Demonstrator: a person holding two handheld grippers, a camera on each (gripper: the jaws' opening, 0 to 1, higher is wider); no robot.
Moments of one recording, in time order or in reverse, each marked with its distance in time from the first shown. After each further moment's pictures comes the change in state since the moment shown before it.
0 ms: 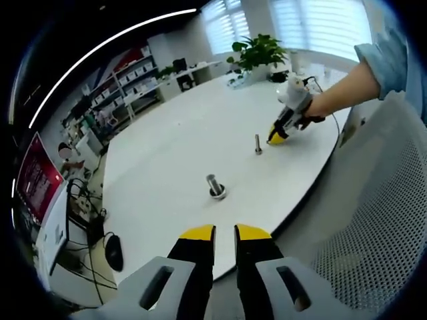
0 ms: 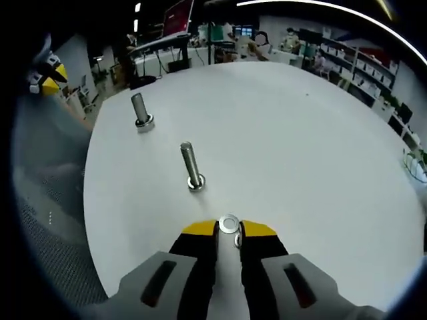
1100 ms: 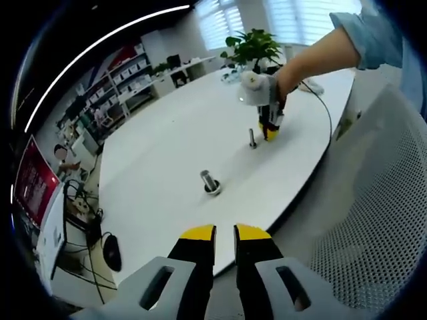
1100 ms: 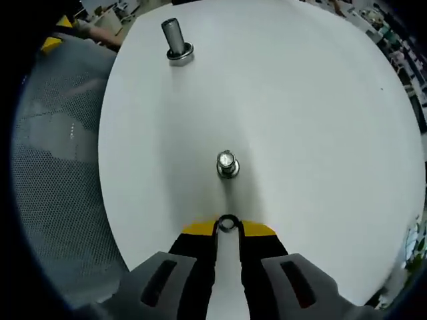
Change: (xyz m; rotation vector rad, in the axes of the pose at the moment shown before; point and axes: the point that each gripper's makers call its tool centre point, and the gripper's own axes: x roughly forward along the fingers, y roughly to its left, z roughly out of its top) left arm 0.002 -0.005 -0.003 0.019 0.024 -0.026; right arm 0.005 0.018 -0.008 -0.340 0.571 0.198
